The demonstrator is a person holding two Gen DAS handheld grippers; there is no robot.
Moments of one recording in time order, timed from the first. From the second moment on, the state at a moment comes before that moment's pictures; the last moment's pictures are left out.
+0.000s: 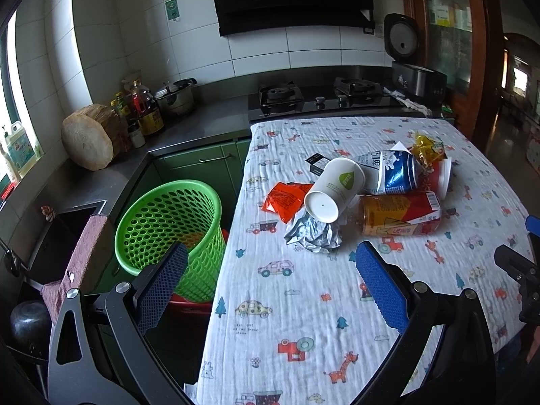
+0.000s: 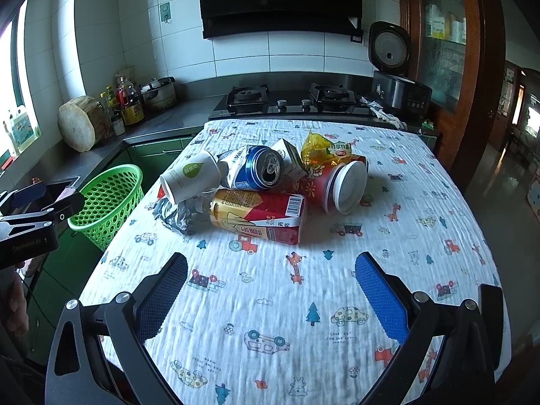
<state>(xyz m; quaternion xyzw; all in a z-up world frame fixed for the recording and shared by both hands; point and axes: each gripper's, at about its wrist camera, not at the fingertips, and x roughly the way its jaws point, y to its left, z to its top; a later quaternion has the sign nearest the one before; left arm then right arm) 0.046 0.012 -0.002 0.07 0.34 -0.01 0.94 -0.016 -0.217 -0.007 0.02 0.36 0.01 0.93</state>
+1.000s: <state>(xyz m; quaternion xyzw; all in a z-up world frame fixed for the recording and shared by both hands) 0.161 -0.030 -0.036 0.12 0.37 -0.17 0.91 0.081 -0.214 -0.016 0.02 0.38 0.01 0.93</state>
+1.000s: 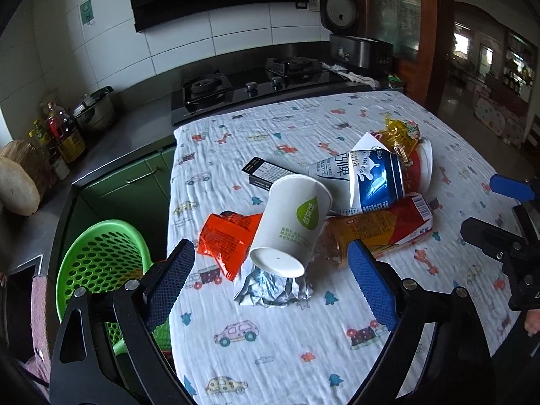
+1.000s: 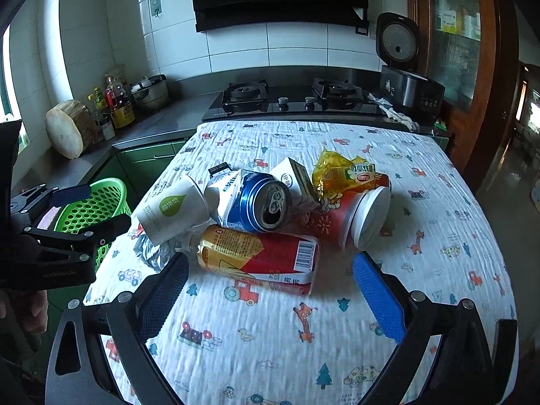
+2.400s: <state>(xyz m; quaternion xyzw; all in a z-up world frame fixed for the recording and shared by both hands) 0.200 0.019 -0.021 0.09 0.36 -0.17 0.91 0.125 -0.144 -0.048 -0.01 0.41 0.12 0.90</state>
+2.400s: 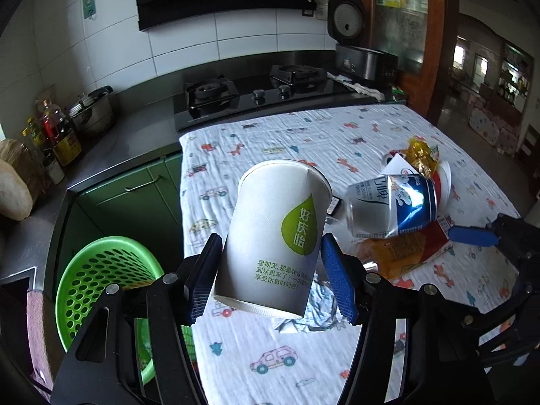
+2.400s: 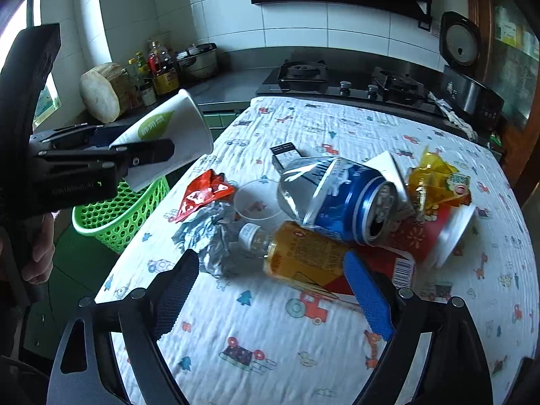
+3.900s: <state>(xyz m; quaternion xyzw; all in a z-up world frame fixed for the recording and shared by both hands) 0.212 0.213 -0.066 0.03 0.42 0.00 0.91 0.141 -0.068 -0.091 -0.02 0.46 0.18 0.87</state>
